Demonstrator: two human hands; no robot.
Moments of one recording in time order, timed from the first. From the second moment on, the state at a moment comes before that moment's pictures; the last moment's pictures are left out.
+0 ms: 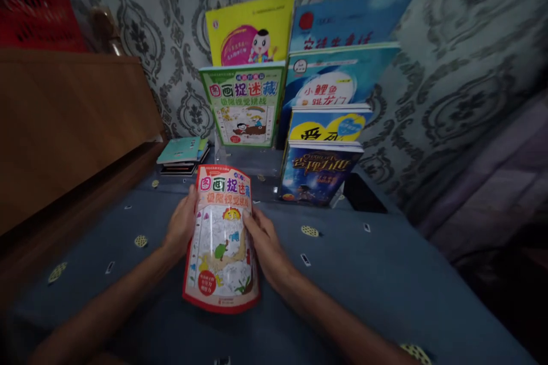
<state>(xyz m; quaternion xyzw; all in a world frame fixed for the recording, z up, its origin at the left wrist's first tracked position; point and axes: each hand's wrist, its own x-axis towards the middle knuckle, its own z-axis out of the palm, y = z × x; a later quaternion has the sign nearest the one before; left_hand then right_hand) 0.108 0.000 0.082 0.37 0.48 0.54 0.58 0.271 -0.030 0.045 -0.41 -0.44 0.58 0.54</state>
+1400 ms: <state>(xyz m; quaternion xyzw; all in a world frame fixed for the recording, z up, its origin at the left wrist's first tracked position) 0.061 0.058 0.051 0.82 0.53 0.17 0.14 0.310 -0.030 0.002 -0.49 -0.53 0.51 0.47</state>
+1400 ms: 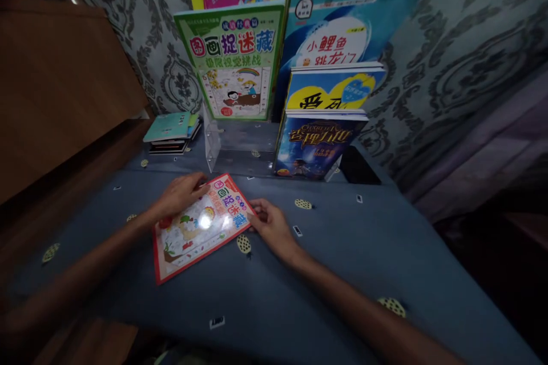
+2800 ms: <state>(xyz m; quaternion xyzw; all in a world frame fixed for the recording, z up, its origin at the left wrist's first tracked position) 0.126 -0.055 0.064 0.90 0.42 -0.09 -0.03 0.329 -0.044 0.002 -0.50 -0.64 0.25 0.53</state>
